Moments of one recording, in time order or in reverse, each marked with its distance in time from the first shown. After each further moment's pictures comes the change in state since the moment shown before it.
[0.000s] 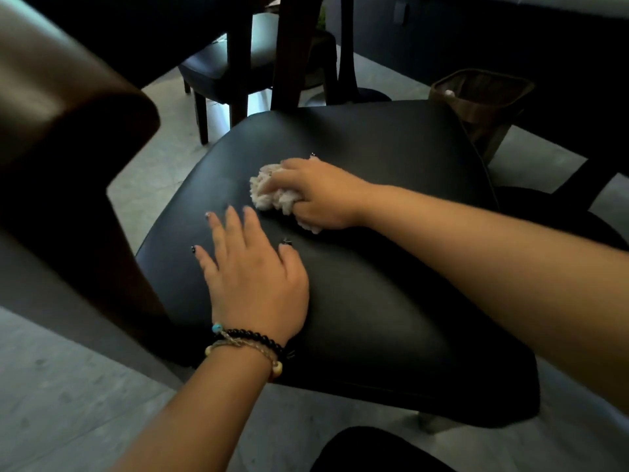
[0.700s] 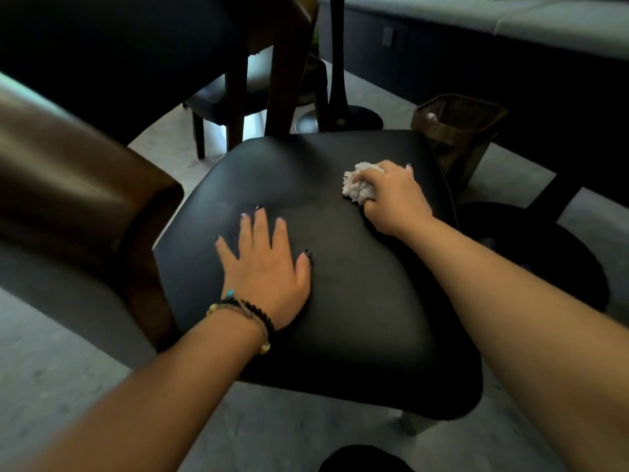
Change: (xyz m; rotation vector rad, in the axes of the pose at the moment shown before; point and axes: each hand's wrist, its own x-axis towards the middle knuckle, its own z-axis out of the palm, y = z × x) left_hand 0.024 0.015 -0.011 0.220 -0.211 0.198; right_hand -0.068 0.050 -0.032 -0.114 0.349 0.540
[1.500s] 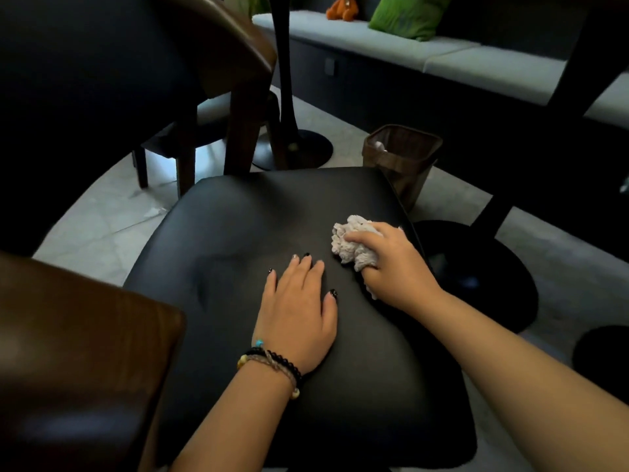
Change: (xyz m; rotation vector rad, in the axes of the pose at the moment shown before) left_hand 0.027 0.035 0.014 -0.255 0.005 0.369; right_hand -0.050 0.001 -0.028 0.122 -0.014 0.088
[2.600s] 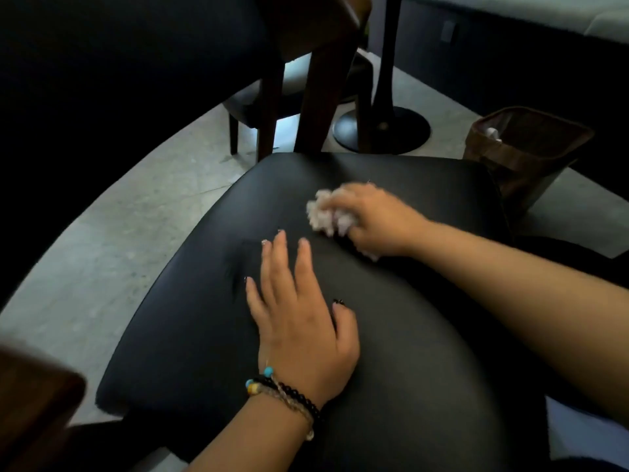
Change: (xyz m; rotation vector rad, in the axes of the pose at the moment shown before) left_hand 0.004 0.006 0.004 0.012 0.335 -0.421; right_hand 0.145 -0.024 0.050 -0.072 -0.379 -0.536
